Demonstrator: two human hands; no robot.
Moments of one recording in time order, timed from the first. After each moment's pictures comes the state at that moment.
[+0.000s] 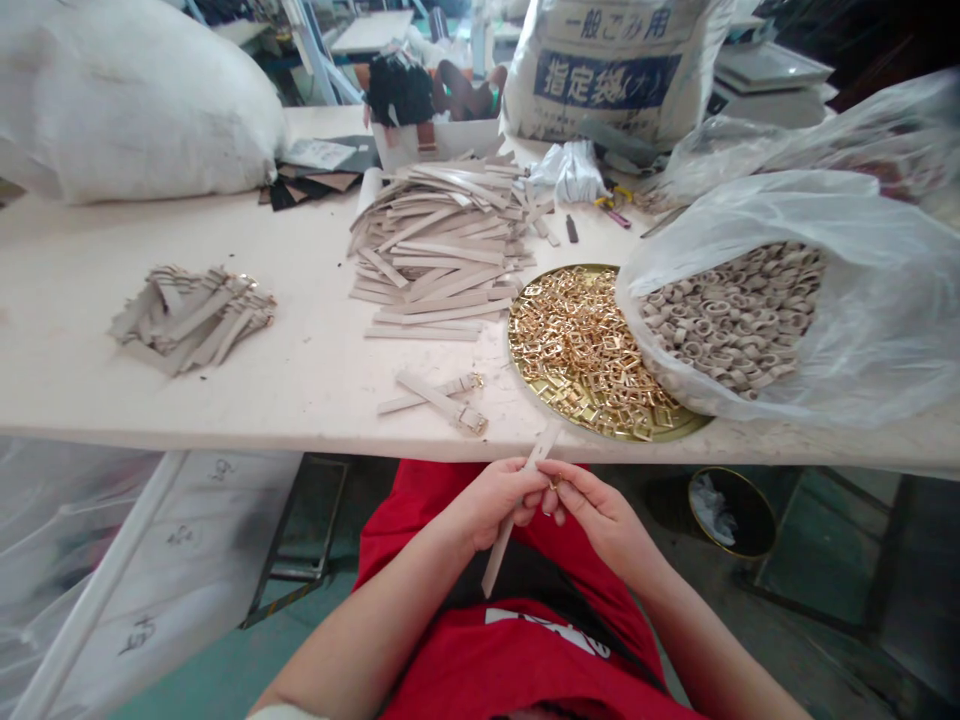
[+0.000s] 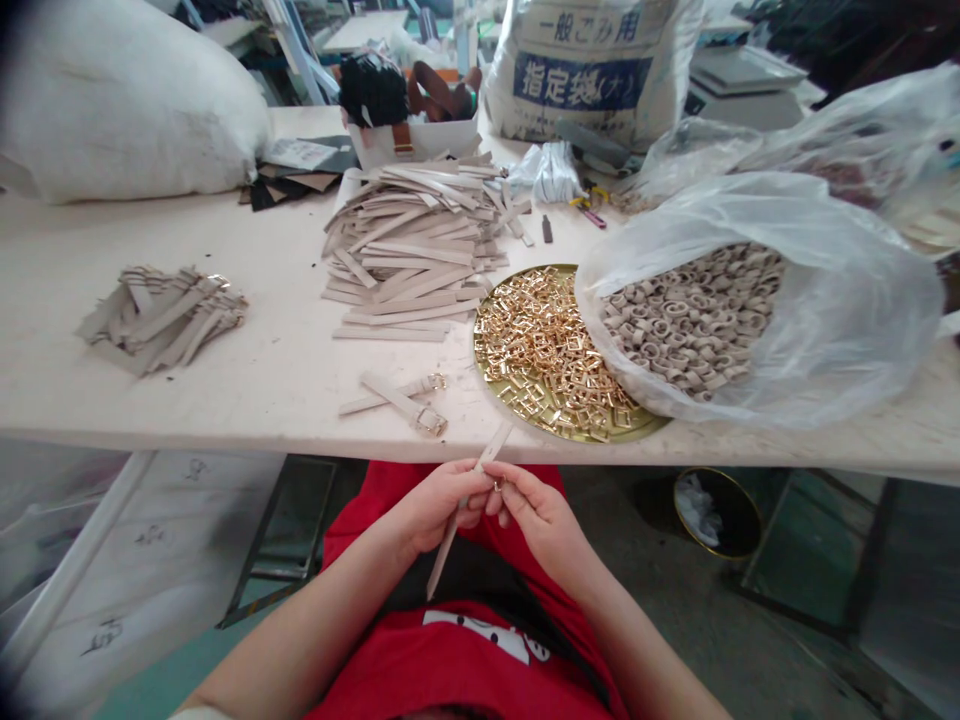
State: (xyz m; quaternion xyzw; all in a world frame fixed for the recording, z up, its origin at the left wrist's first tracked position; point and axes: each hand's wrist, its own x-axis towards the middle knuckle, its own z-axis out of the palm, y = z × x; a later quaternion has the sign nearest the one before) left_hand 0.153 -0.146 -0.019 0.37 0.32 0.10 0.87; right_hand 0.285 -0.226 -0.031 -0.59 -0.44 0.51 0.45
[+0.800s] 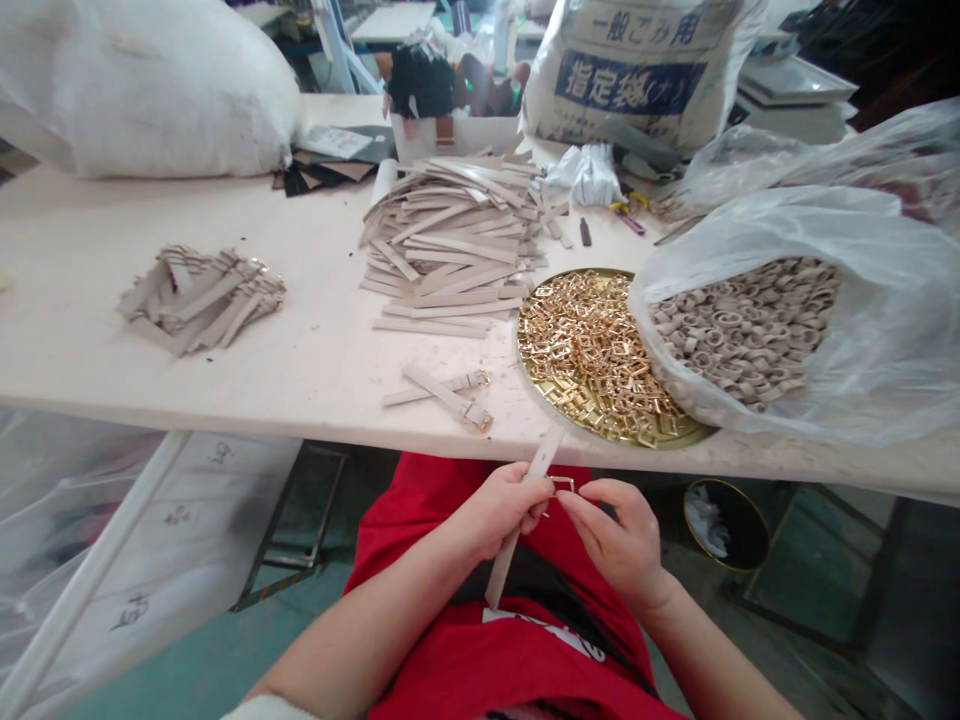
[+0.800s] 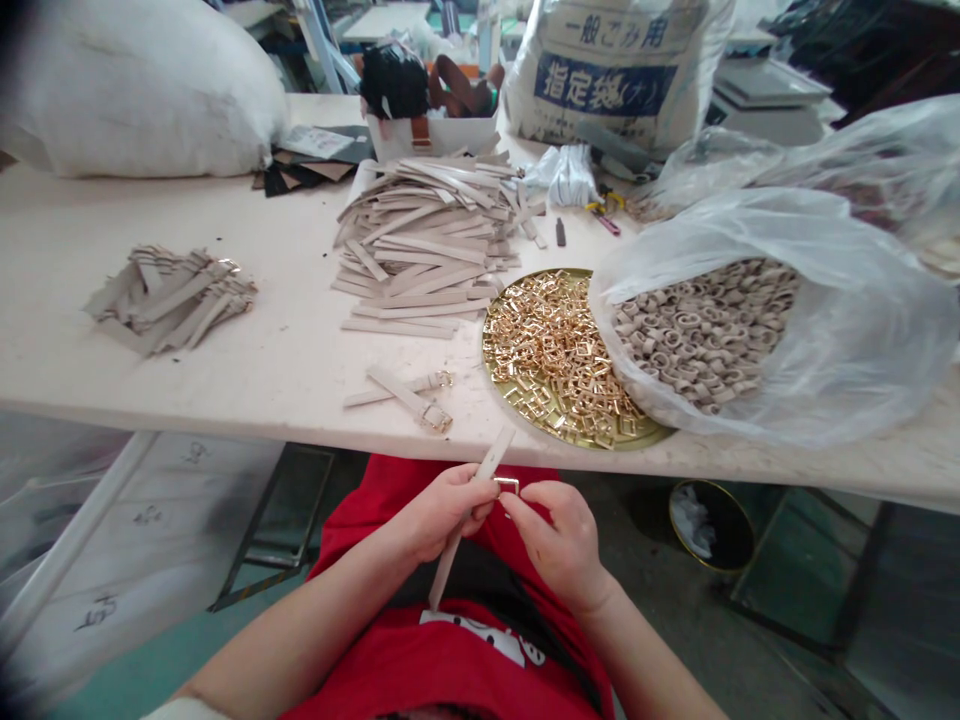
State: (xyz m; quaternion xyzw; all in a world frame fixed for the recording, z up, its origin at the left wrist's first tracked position) left_hand 0.153 -0.160 -0.019 0.39 0.40 0.14 0.82; right_hand 0.299 -0.242 -0.052 -0.61 -0.69 0.03 0.39
